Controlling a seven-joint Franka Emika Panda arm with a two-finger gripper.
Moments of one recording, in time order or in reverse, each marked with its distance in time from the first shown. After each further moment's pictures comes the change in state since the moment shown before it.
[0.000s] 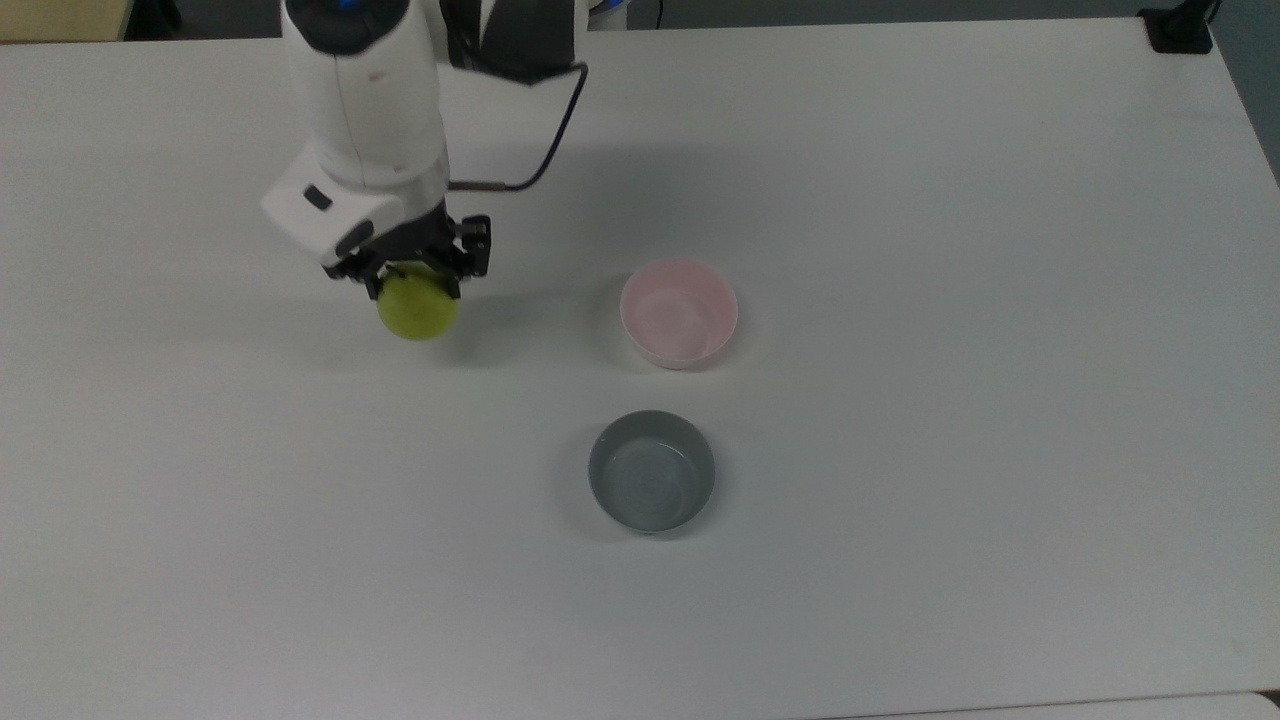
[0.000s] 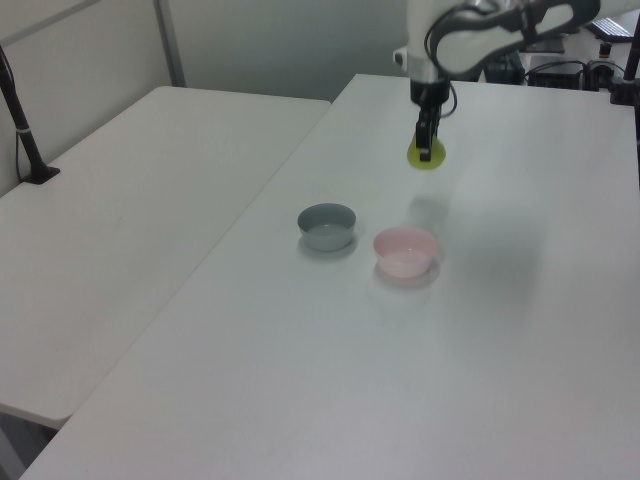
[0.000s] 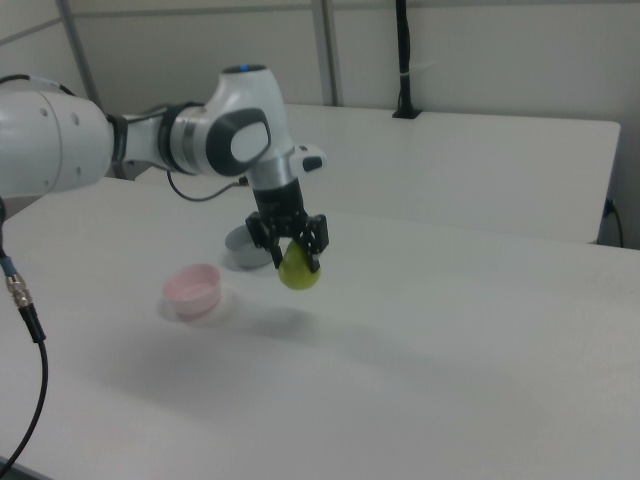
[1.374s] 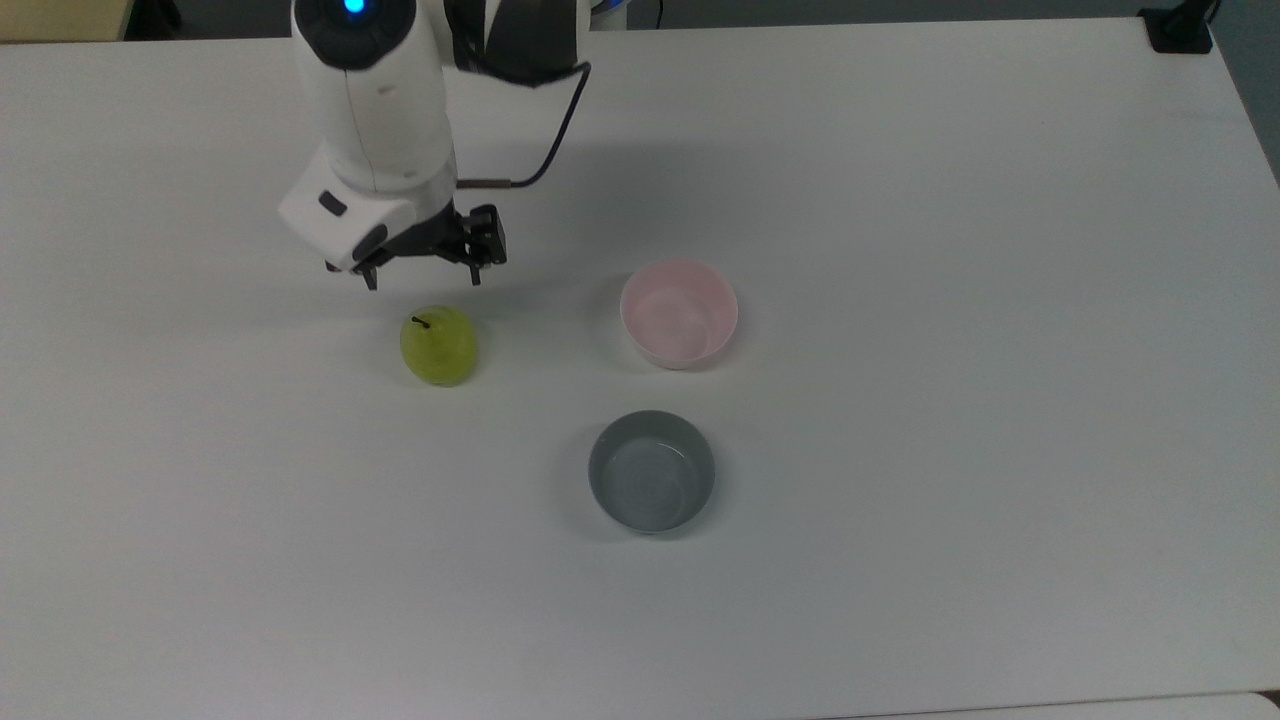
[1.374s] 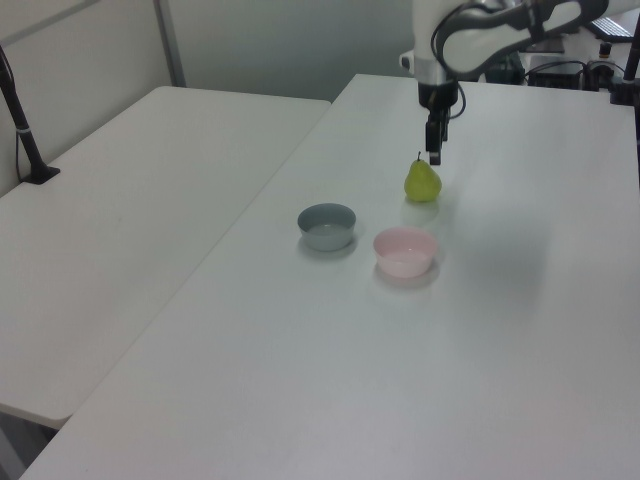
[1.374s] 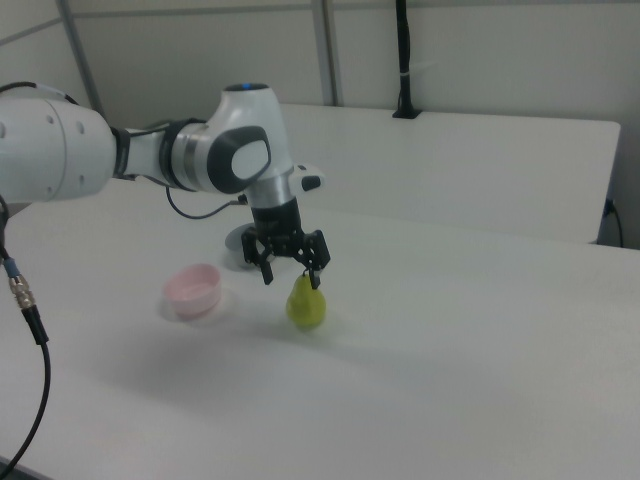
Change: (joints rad) arm 0.003 -0.001 0.001 -0.064 0.000 0.015 -0.025
